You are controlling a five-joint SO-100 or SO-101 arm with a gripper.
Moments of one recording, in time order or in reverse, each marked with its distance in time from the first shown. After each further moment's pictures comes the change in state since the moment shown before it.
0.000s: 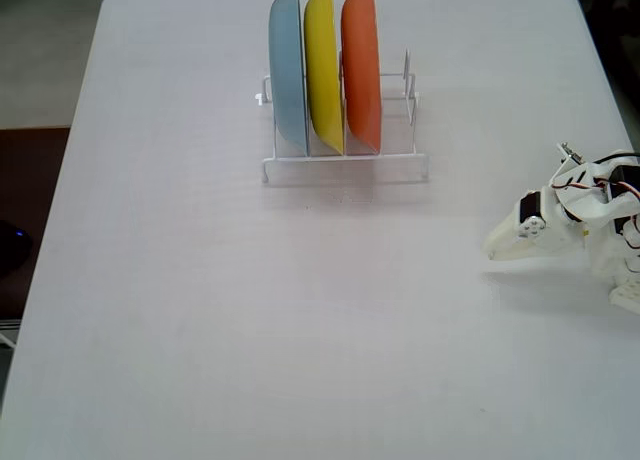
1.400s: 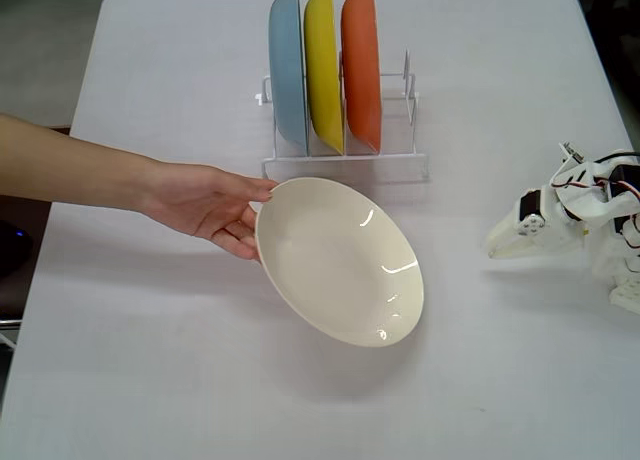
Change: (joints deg) arm 1.0 0.0 0.0 0.0 0.9
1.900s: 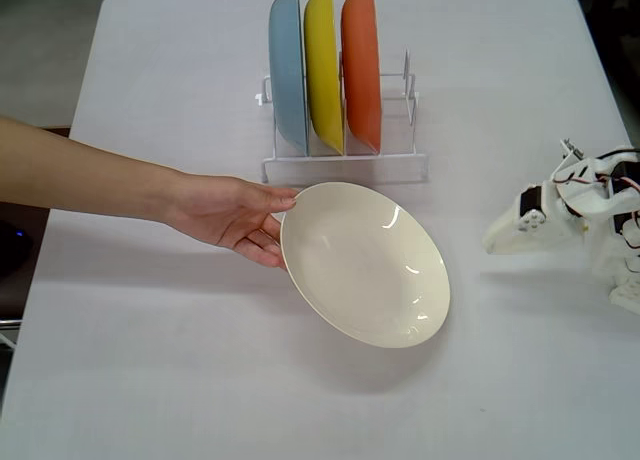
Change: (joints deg) arm -0.4 -3.7 -4.4 -0.1 -1.0
